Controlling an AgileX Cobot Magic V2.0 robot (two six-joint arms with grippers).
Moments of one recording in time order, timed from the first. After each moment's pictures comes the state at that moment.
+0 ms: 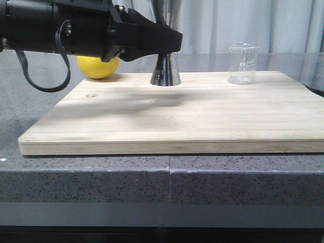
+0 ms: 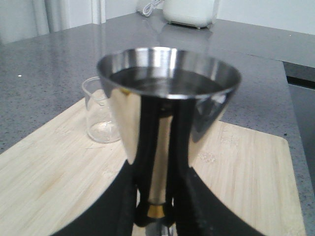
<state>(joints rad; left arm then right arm) -0.44 1.75 -0.93 1.15 -0.94 -0.83 -0.03 1.55 -1.11 -1.11 -0.82 0.78</state>
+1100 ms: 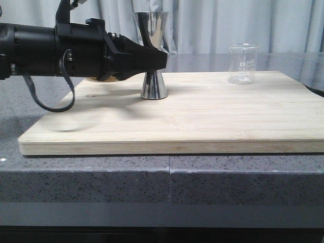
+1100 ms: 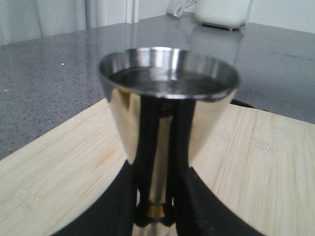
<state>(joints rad) -0.39 1.86 -0.94 1.05 -0.99 -0.69 0.01 1.53 -1.11 -1.11 -0.85 0.78</state>
